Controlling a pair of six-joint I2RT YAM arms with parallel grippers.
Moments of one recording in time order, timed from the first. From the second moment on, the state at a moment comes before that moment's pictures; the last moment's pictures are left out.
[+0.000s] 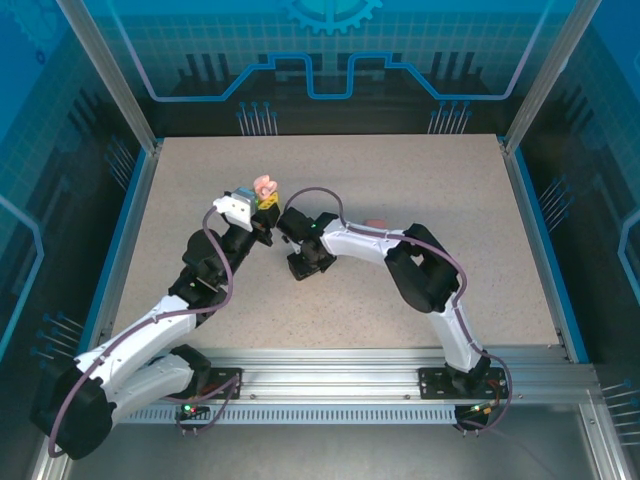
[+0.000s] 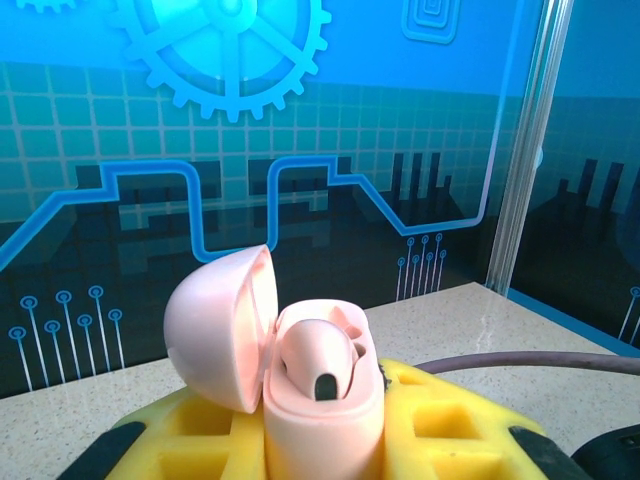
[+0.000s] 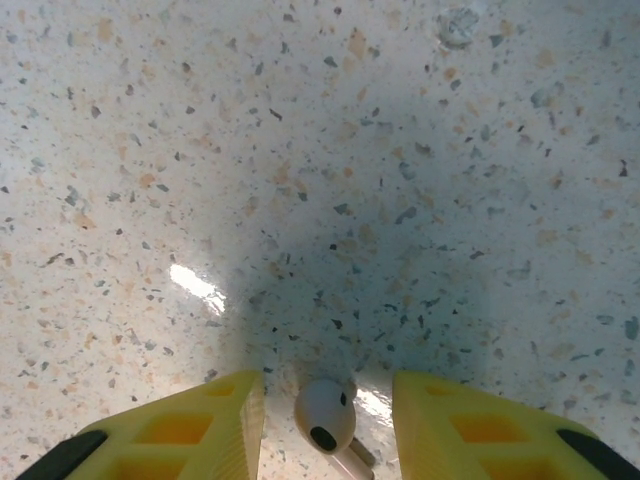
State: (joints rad) left arm -0.50 0.95 0.55 0.55 -0.09 -0.04; right arm 0.87 2.17 1.63 -0.78 -0.01 0.31
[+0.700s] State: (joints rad) left arm -0.49 0.95 0.55 0.55 -0.09 -0.07; right arm 0.90 2.20 1.67 -0.82 0.05 0.31
